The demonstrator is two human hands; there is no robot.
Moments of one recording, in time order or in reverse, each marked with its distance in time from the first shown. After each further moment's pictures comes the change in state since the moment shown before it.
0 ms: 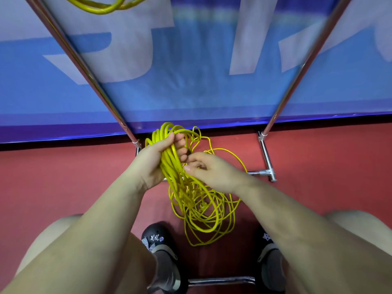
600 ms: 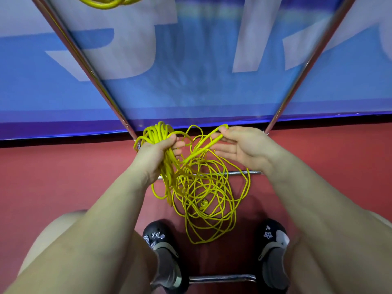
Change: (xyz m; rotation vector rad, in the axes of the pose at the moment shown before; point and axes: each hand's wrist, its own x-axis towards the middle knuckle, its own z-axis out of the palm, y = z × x) left_hand 0.015 -0.005 -0.015 0.199 0.158 0.133; right_hand -0.006 -0.029 -0.061 0.789 0.190 0.253
